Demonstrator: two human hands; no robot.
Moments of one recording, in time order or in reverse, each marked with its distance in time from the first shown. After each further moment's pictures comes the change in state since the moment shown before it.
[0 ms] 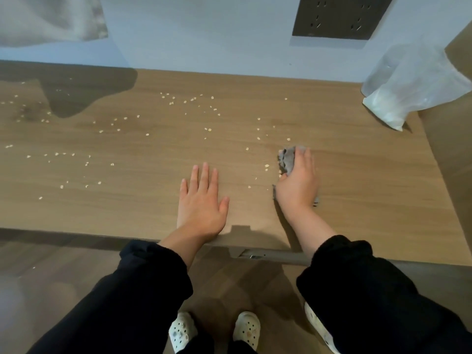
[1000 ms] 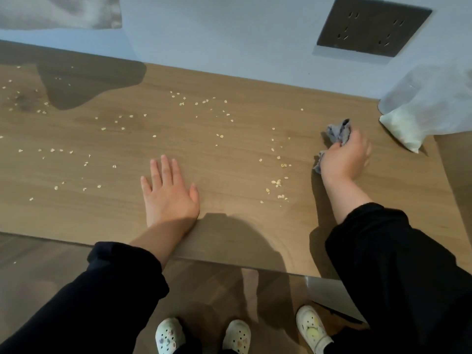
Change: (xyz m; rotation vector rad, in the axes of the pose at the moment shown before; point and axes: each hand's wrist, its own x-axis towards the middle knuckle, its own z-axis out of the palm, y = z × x) left_hand 0.027 -0.060 -0.008 -0.009 0.102 -0.307; right_hand 0.109 0.007 -0.009 0.028 0.340 0.142
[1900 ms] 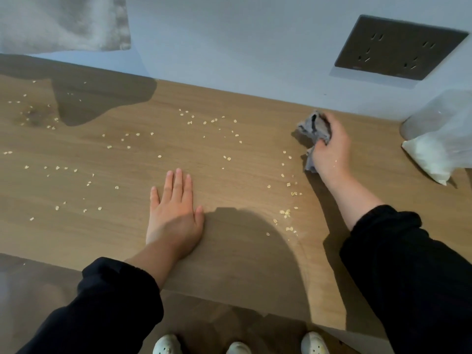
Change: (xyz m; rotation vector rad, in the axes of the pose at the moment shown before) left_hand 0.020 -0.001 -0.002 0.049 -0.034 0.151; right_hand 0.037 -0.049 0.037 0.293 -0.369 -0.298
